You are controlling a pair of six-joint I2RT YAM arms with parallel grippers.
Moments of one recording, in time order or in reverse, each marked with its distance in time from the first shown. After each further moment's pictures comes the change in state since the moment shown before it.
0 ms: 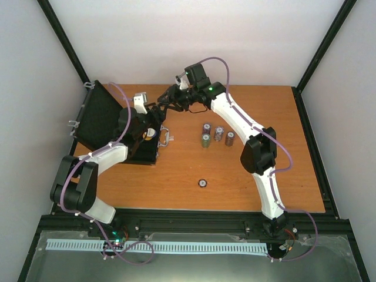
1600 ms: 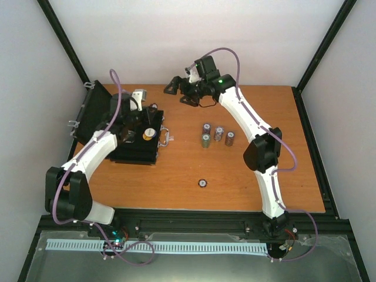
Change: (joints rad) left arm 0.061 -0.082 0.241 -0.687 0.159 0.228; right arm -0.065 0.003 0.122 -0.114 0.045 -0.137
